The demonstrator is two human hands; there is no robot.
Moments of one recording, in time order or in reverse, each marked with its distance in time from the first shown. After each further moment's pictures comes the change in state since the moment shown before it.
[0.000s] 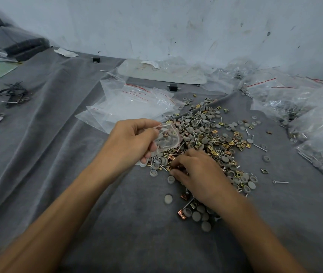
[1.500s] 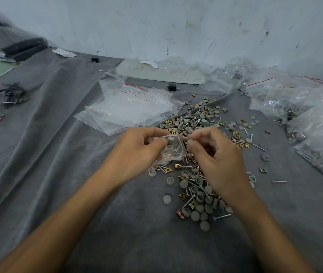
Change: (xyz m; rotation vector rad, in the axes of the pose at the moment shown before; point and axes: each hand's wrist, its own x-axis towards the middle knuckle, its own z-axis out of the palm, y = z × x) left_hand -0.004 -0.013 0.009 0.213 -0.102 0.134; right_hand -0.009 0.003 -0.023 0.601 0.491 0.017
